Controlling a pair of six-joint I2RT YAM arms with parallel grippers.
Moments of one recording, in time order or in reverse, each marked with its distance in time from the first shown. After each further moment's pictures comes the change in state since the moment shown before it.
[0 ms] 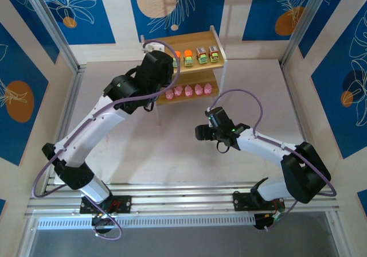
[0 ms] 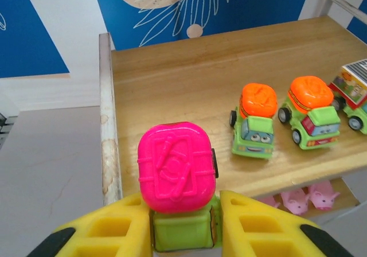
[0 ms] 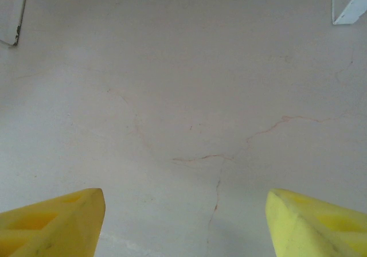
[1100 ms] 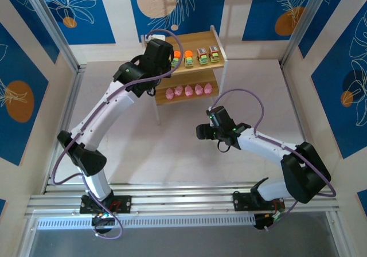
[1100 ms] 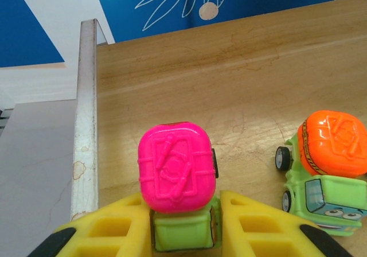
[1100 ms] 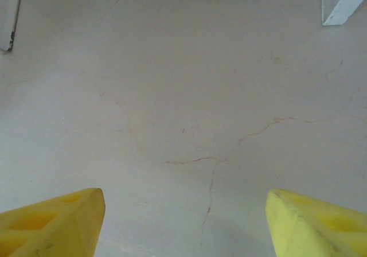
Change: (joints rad) left arm 0.141 0.156 0.093 0.010 0.119 0.045; right arm -0.020 0.000 0.000 0.000 -0.008 0.000
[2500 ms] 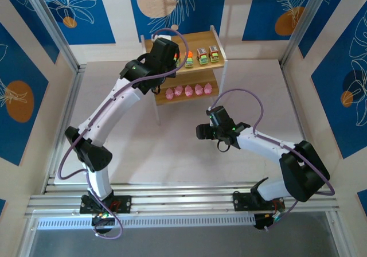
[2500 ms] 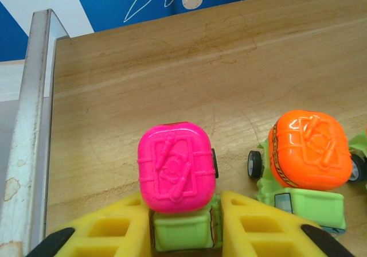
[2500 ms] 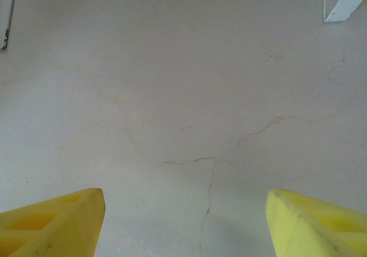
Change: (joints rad) left arm -0.016 0.072 0.073 -0.032 0.030 -0.003; right arm -0.004 0.015 0.005 0.000 -0.004 0.000
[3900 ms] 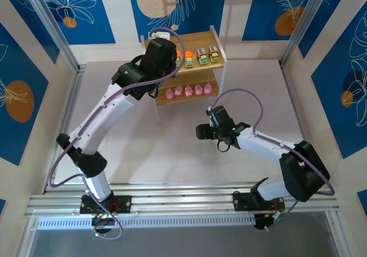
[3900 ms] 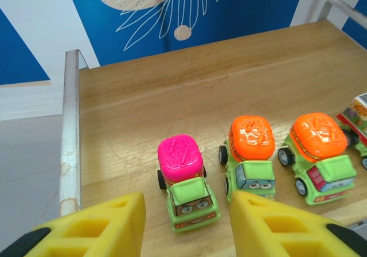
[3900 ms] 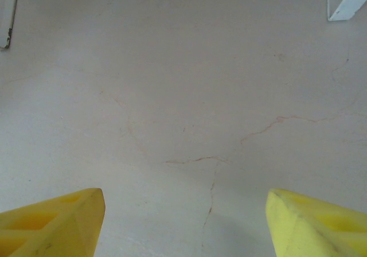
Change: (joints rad) left arm -0.068 -0.087 0.013 0.000 -0.048 0.015; right arm 0.000 0.000 0.000 0.000 -0.007 0.000
